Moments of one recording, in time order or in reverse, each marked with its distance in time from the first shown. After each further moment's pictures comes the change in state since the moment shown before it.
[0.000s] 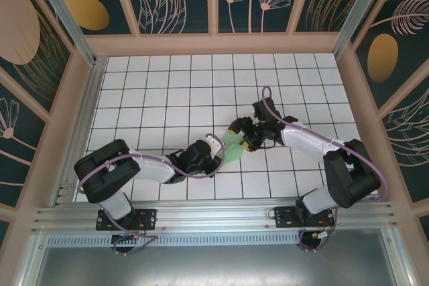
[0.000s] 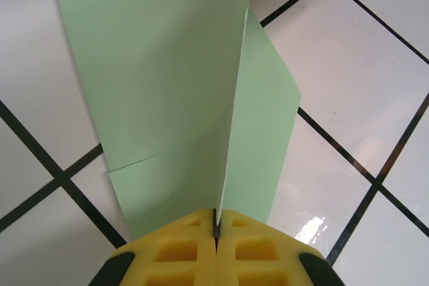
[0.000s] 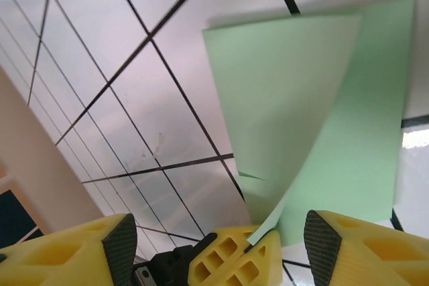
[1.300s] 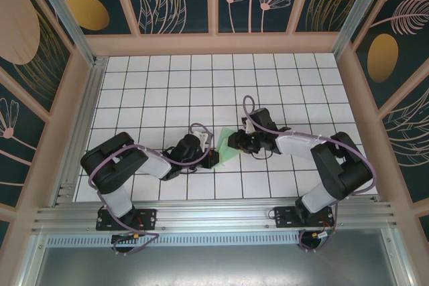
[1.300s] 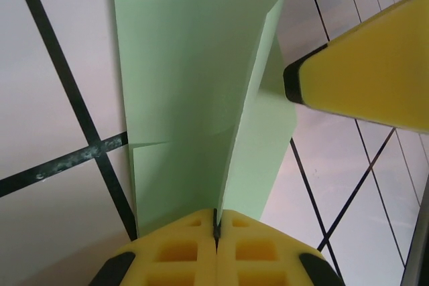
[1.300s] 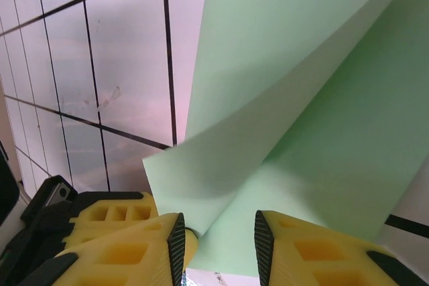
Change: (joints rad) left arm 0.141 0.081 -0.066 0.238 0.238 -0.458; right arm 0.040 0.106 -0.132 0.264 -0.051 -0.419
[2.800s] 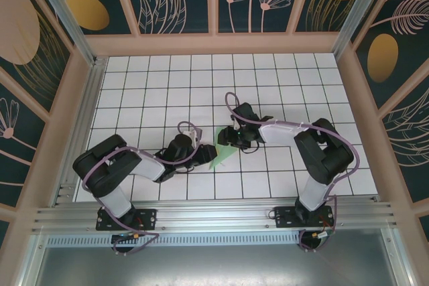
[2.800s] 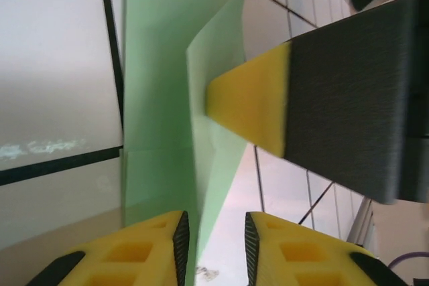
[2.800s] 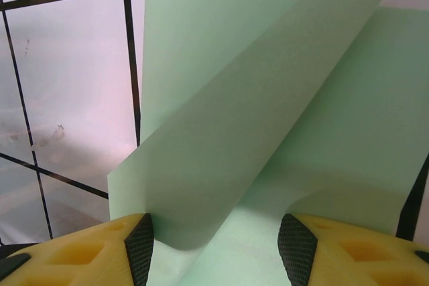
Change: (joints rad) left arm 0.046 -0.073 -0.074 0.105 0.000 -0.269; right arm 0.089 0.188 0.237 -0.206 0.198 -0.043
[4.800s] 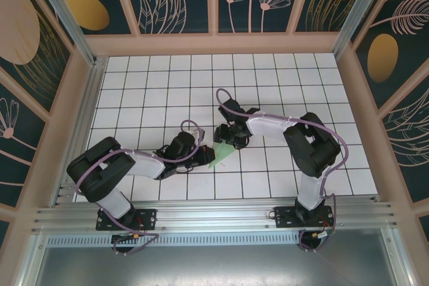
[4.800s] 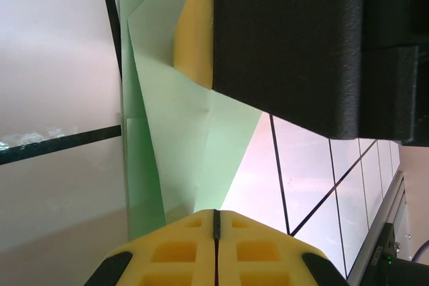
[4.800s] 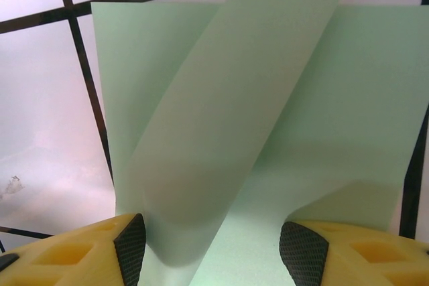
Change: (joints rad) left arm -0.008 -0.041 0.055 -0.208 0.016 0.095; right arm 0.064 0.132 0.199 -0.234 0.159 0.113
